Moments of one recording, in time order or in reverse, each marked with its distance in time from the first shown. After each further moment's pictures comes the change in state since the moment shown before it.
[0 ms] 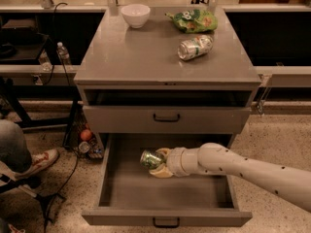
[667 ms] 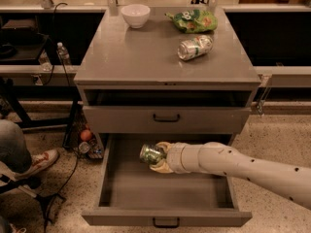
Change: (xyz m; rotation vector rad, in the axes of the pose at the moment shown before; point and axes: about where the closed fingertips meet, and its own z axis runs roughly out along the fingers) arm -0.039 -0.004 -0.038 0.091 0.039 -0.104
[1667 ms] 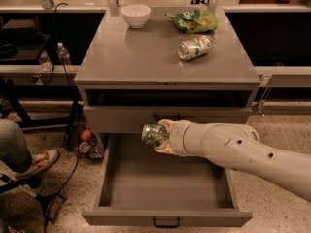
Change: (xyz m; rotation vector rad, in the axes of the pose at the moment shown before) arm -0.083 -0.047 -0.091 0.162 0.106 -0.218
